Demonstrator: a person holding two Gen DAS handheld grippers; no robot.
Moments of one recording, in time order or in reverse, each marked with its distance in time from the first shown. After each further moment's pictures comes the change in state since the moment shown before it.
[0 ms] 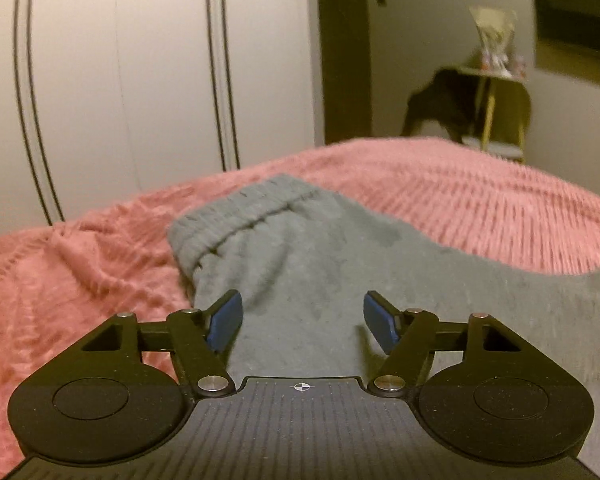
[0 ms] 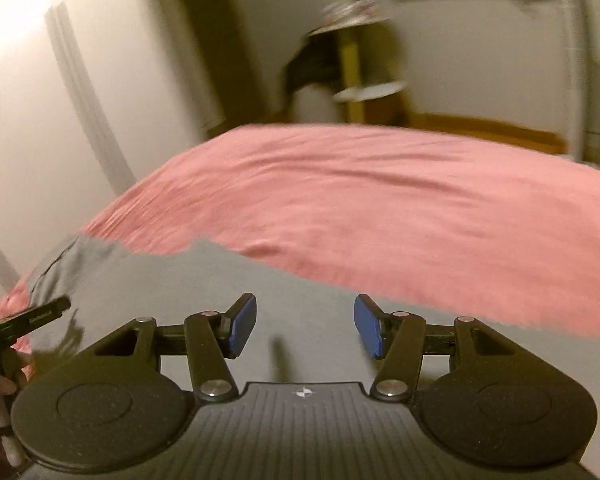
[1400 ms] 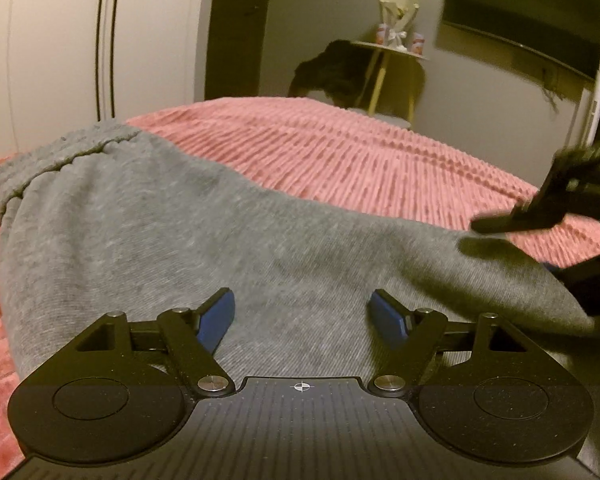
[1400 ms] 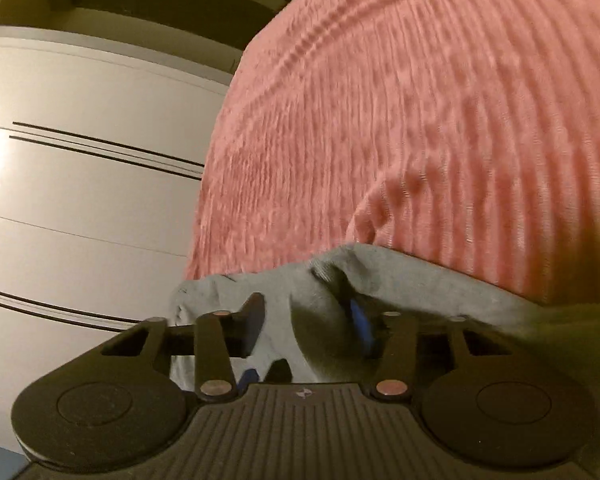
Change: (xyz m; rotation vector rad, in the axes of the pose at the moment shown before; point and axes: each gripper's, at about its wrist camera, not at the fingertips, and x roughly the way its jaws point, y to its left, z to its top) left arm 0.012 -0.057 -0.021 0.029 0.108 -0.383; right arm 0.117 -0.002 0.012 0.635 0.307 0.382
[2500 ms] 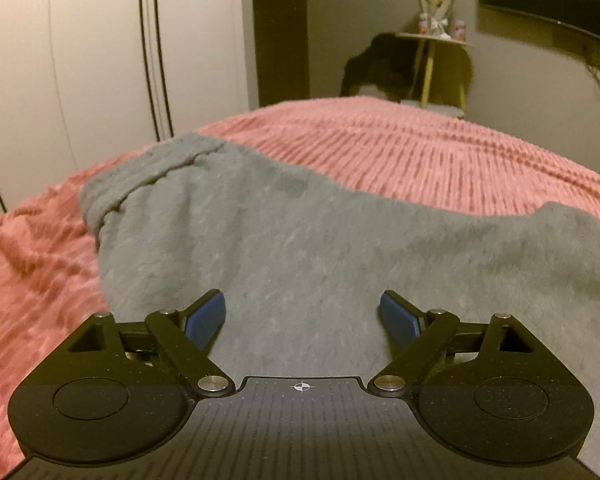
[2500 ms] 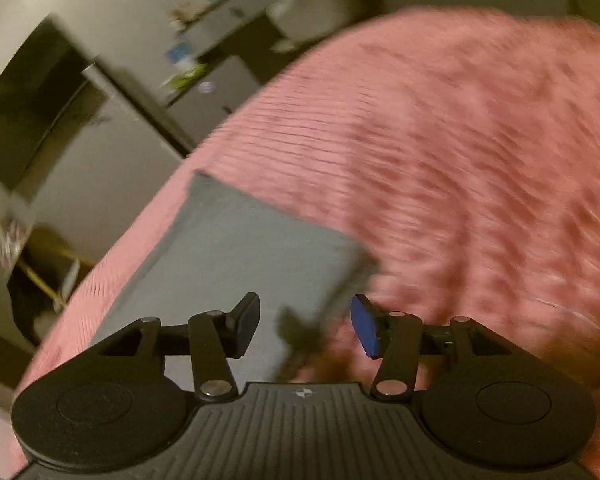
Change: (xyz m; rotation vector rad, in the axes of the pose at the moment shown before) left arm -0.025 0.018 0.003 0.058 0.022 0.200; right arm -0.442 -0.204 -0.330 0.516 -1.048 -0.624
